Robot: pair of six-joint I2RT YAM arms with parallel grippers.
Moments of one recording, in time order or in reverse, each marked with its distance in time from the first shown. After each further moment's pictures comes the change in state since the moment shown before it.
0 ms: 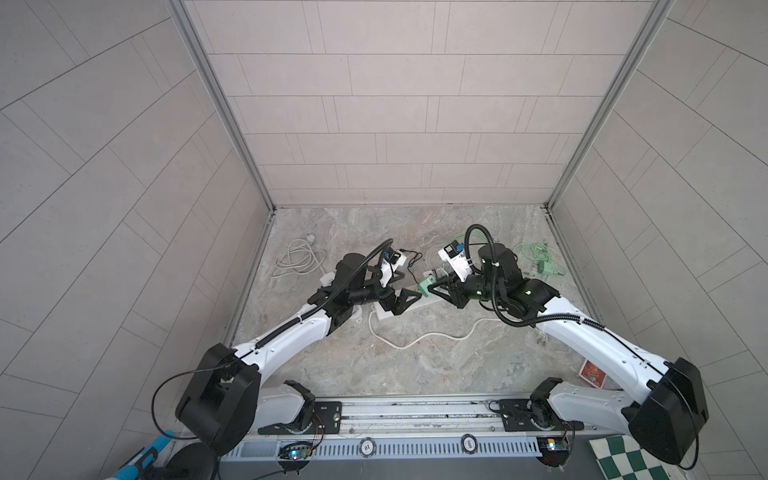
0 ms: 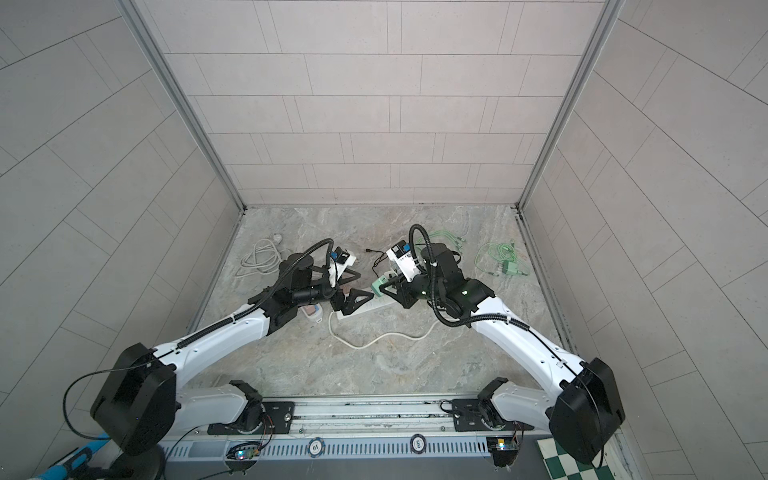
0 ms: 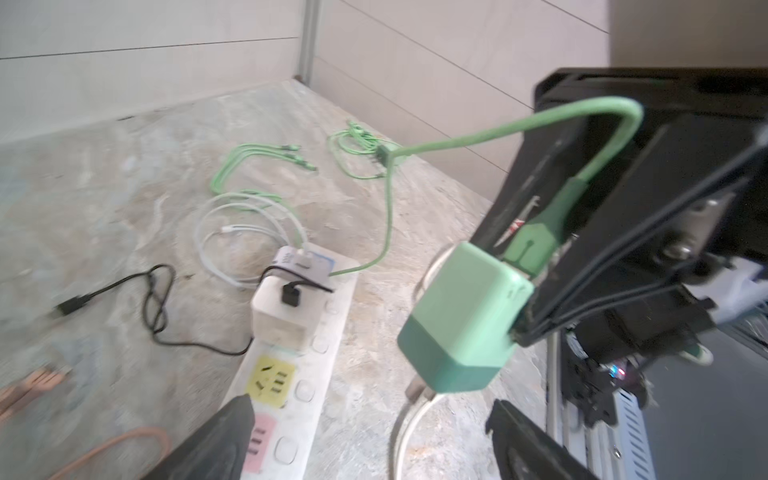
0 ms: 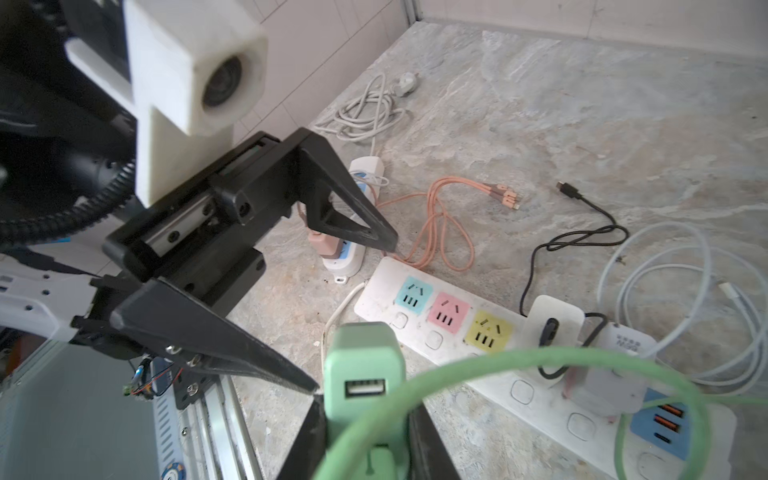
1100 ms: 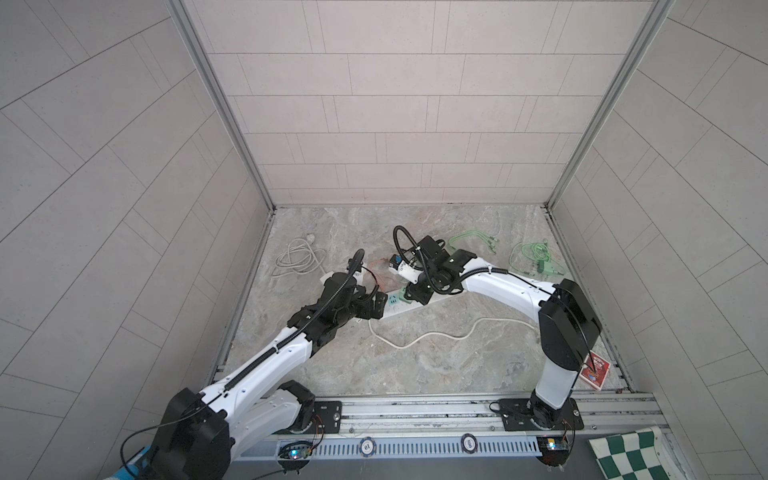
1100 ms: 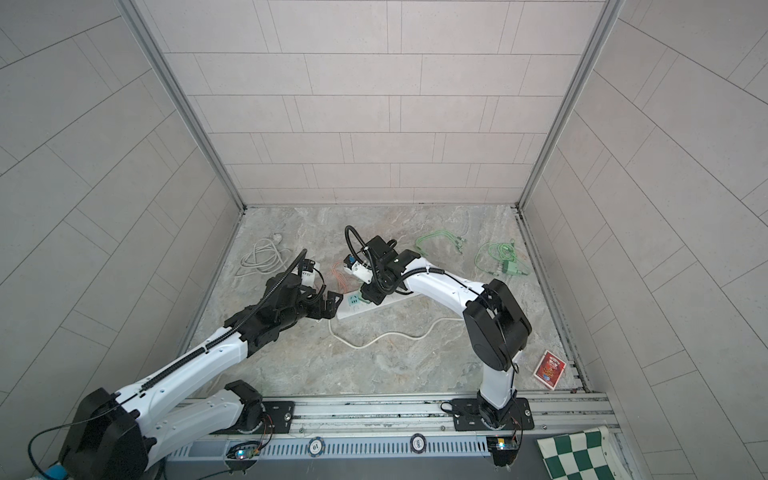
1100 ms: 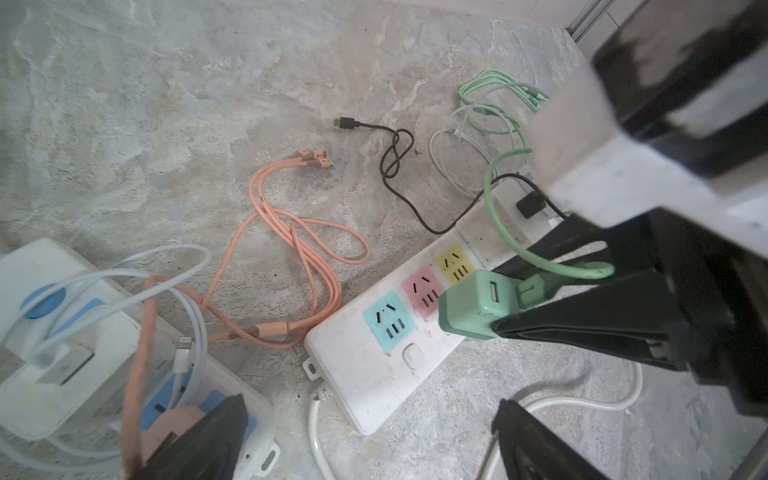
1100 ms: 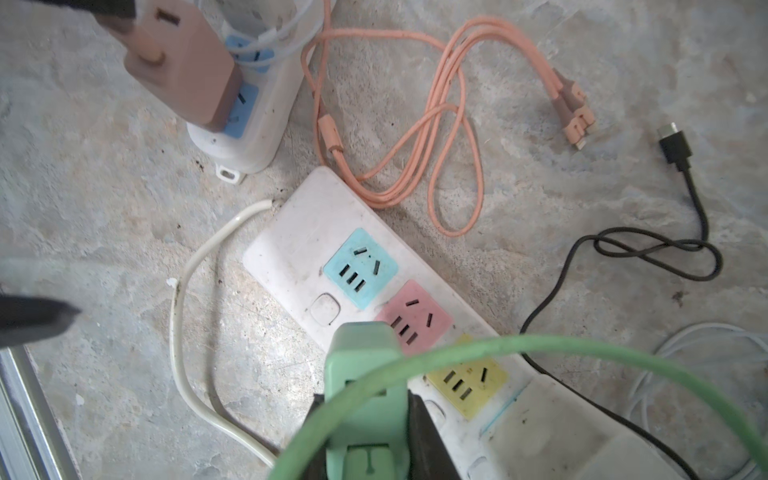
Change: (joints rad) left arm 0.002 -0.218 -0.119 -0.319 -0.464 -0.267; right arm 0.137 0.609 0.462 -0.340 0.213 -0.426
